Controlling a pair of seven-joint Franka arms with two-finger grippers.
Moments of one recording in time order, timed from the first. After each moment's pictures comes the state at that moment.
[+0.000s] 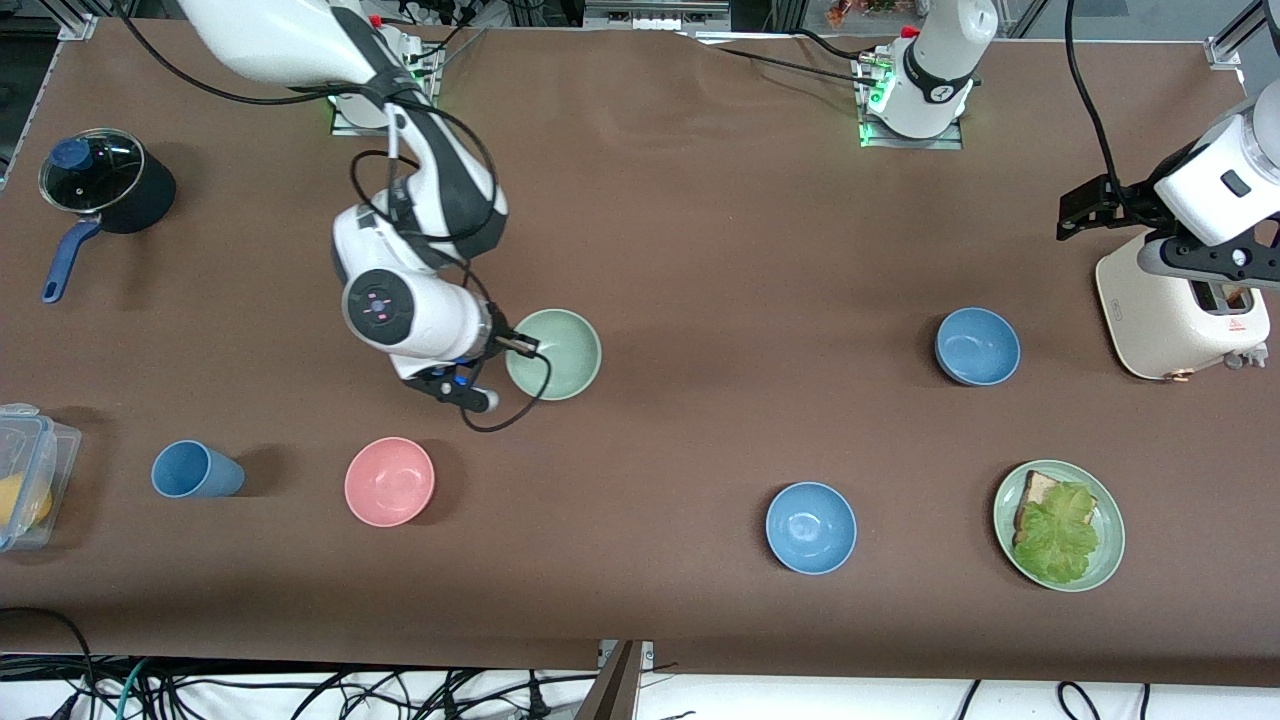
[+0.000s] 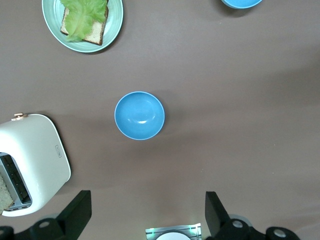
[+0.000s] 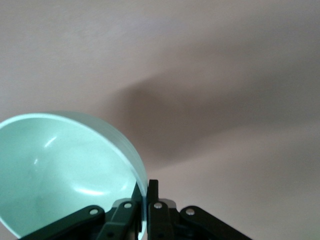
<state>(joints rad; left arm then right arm) -0.11 0.04 0.07 -1.56 0.00 1.44 0.09 0.35 0.57 0.18 -1.57 0.16 1.99 0.81</state>
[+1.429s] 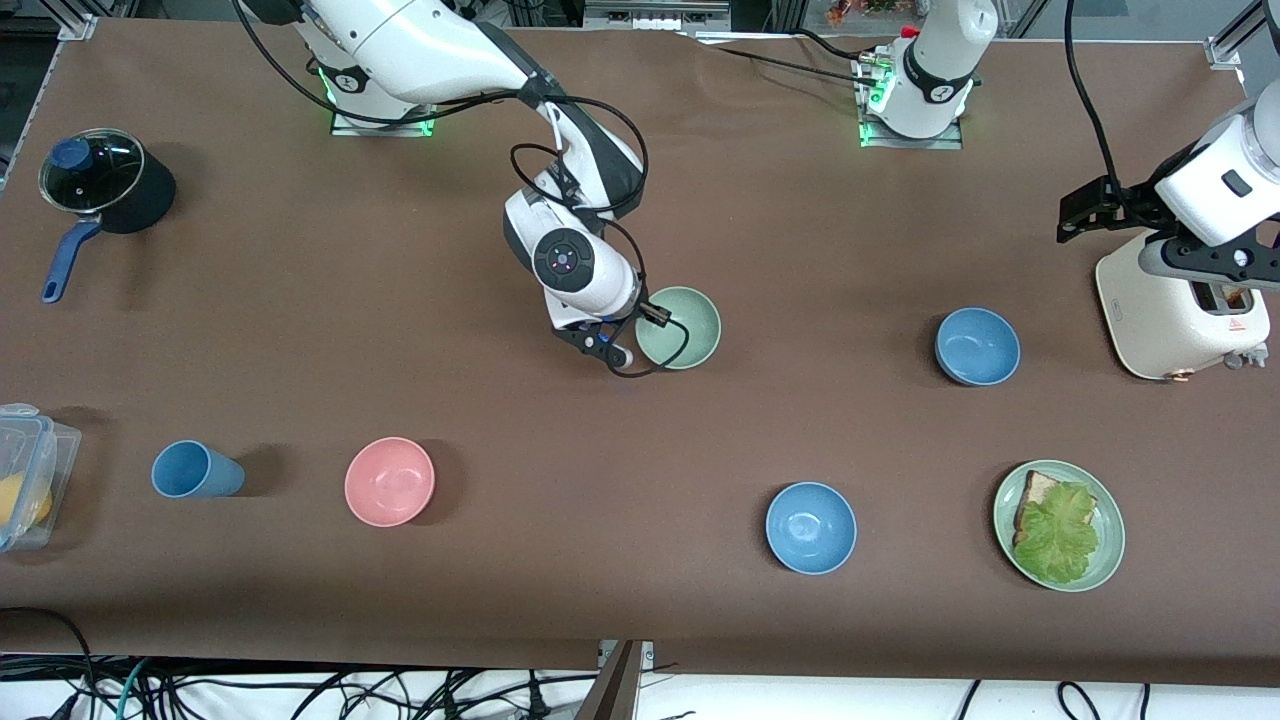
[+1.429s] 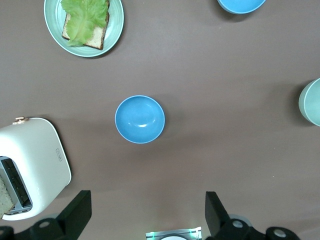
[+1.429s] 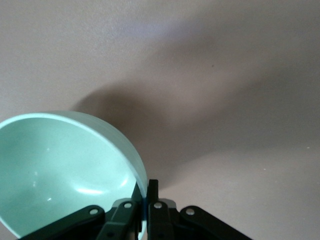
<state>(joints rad) -0.11 0.05 0.07 -1.56 0.00 1.46 0.09 0.61 0.74 0.18 -1.54 0.27 2.25 1.08</state>
